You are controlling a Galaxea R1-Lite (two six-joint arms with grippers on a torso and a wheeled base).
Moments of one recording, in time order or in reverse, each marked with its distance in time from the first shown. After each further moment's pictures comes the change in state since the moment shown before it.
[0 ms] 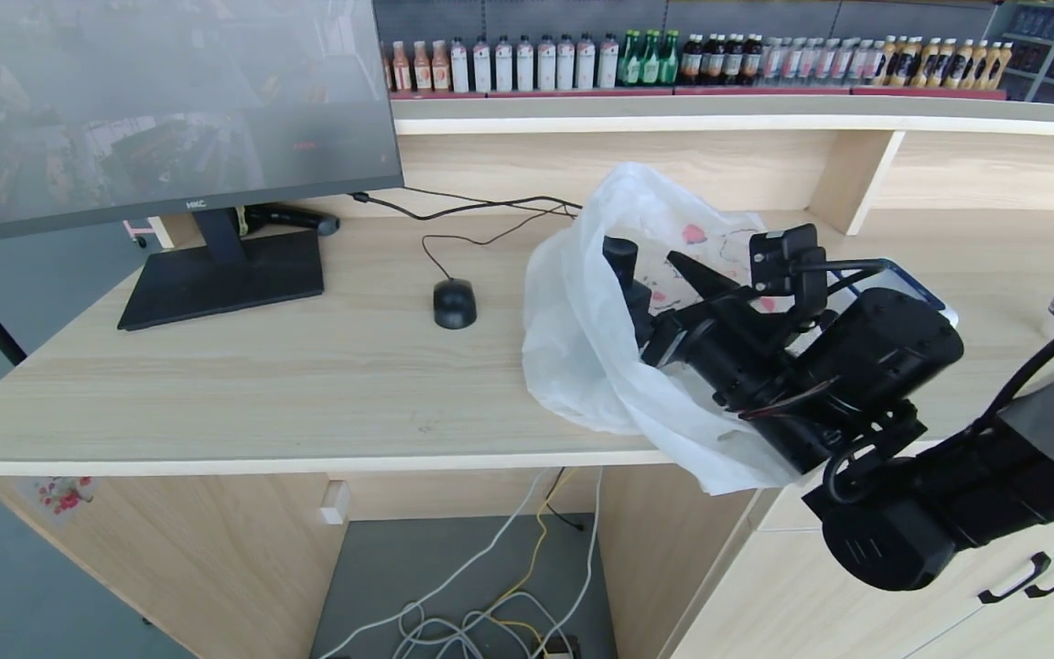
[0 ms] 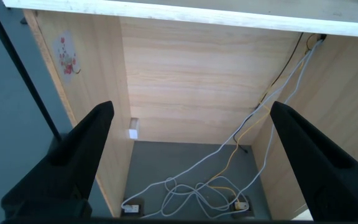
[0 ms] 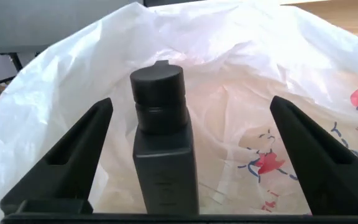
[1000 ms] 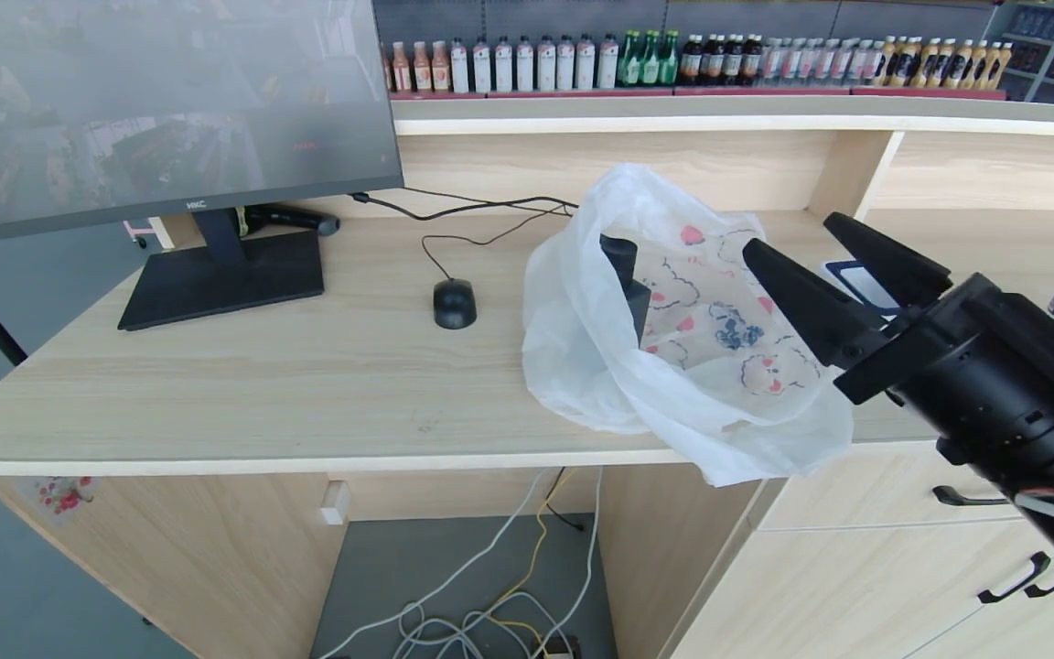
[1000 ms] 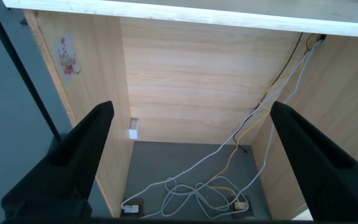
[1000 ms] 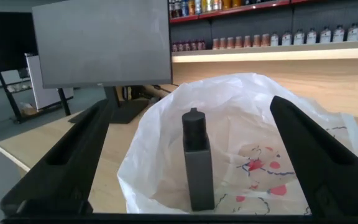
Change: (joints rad) left arm -0.001 0.000 0.000 0.000 0.000 0.000; right arm 0.036 -0.477 0.391 -0.007 -0.001 0.027
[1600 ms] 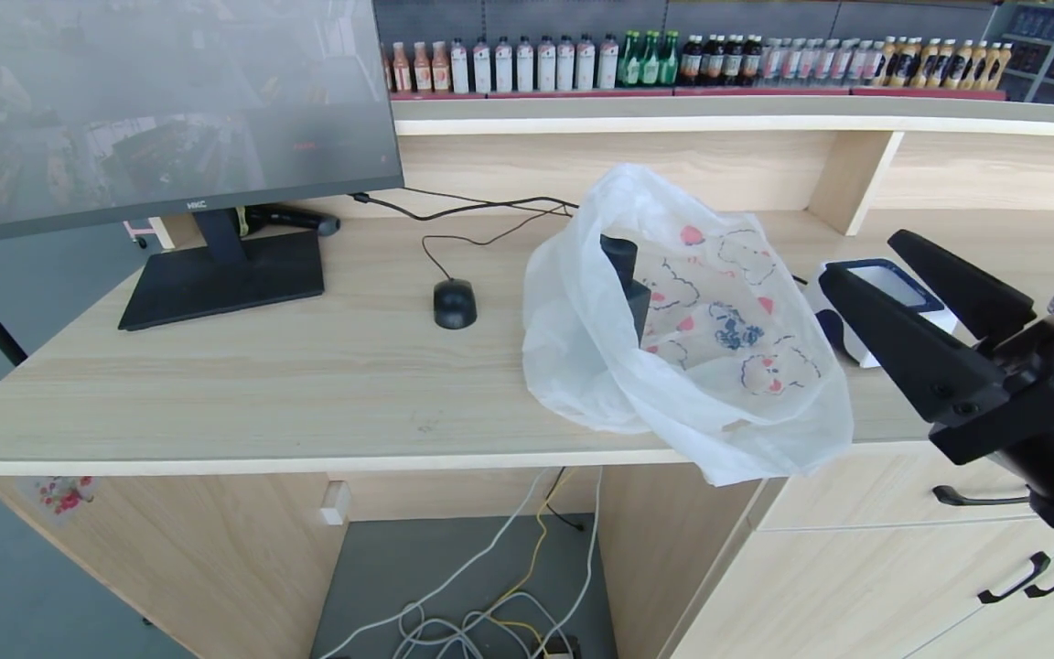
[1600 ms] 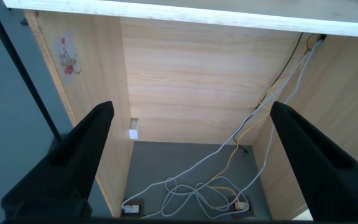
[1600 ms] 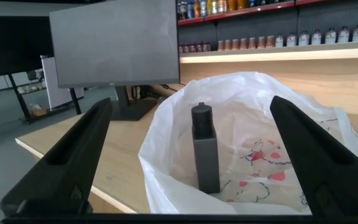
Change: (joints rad) left arm 0.000 0.000 0.000 0.000 0.000 0.009; right arm 0.017 -0.122 0.128 -0.013 0.003 0.006
